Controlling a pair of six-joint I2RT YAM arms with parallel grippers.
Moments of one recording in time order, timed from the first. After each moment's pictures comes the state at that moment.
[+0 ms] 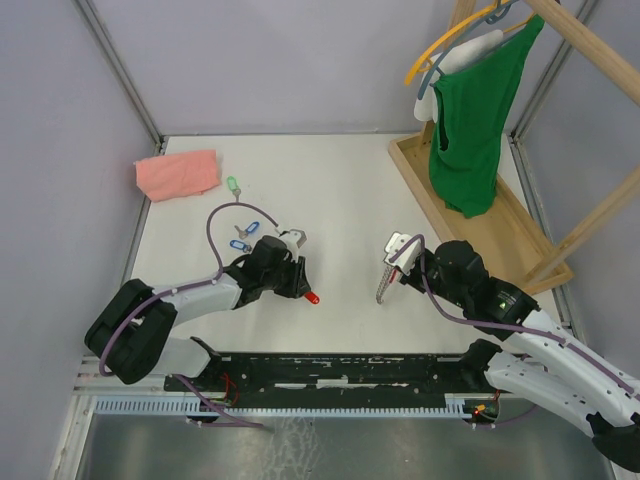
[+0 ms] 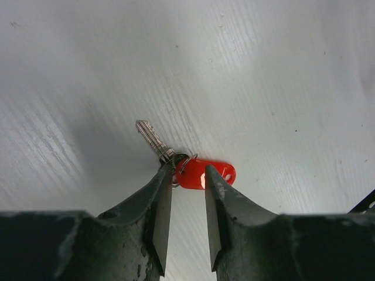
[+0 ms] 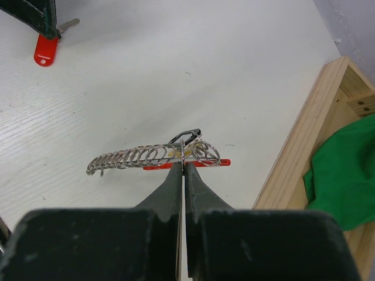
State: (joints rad) left arm -0.64 1.36 0.51 0.04 0.19 -0.37; right arm 0.78 0.72 0.70 -0.46 0.04 -0.44
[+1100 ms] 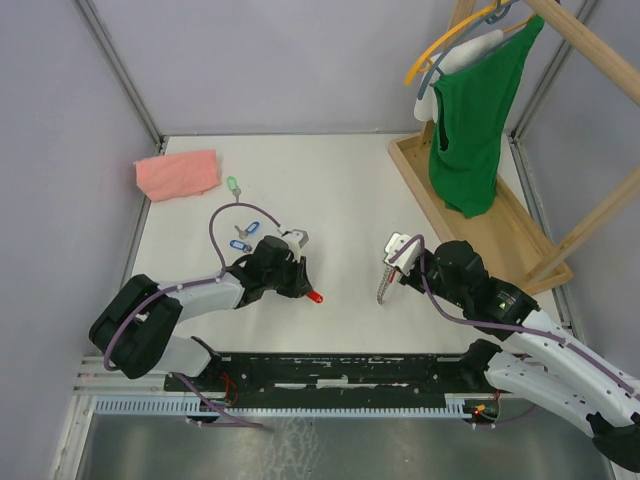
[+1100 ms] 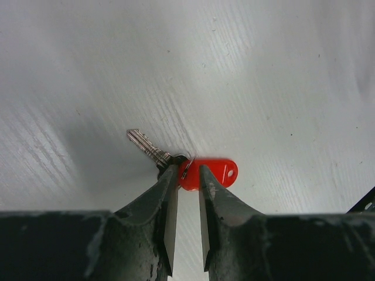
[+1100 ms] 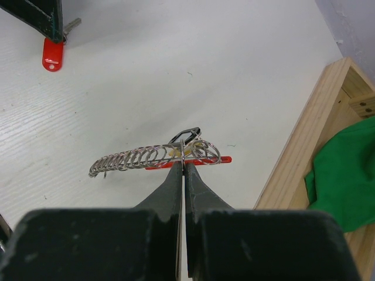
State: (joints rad) left arm -0.65 1.39 0.51 0.08 0.20 -0.38; right arm 0.79 0.72 0.70 -0.46 0.04 -0.44
